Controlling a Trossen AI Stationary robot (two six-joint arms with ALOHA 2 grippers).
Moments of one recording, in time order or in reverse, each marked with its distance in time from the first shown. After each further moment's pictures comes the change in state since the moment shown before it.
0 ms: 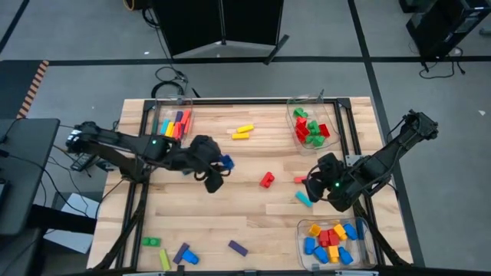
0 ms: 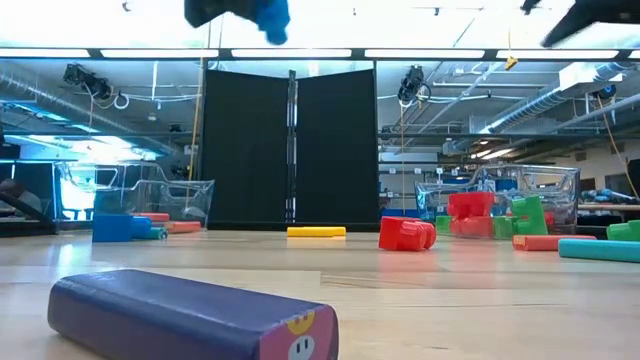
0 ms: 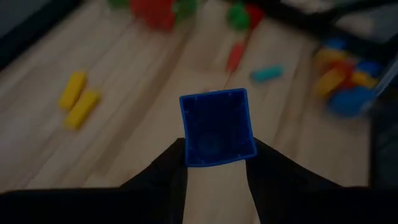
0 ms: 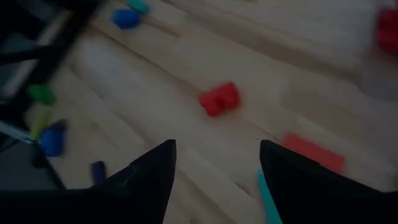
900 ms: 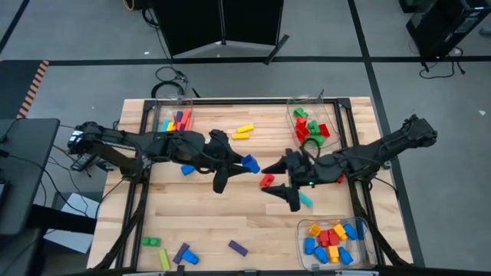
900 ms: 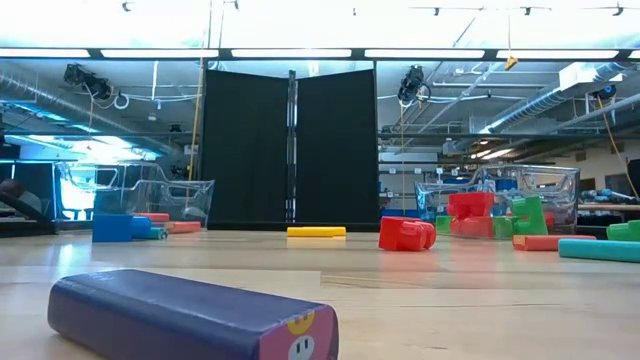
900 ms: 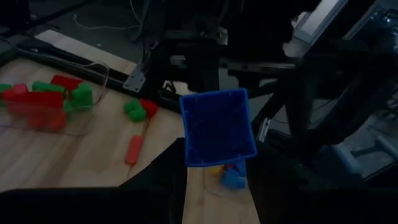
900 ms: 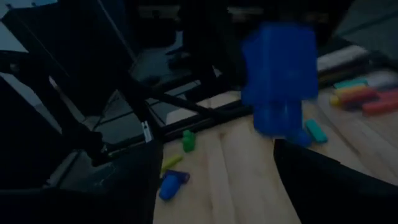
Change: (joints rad) left arm 0.057 0.023 0.000 0.521 0.262 0.125; right arm -0.260 0.101 0.000 1.028 -0.272 -1.101
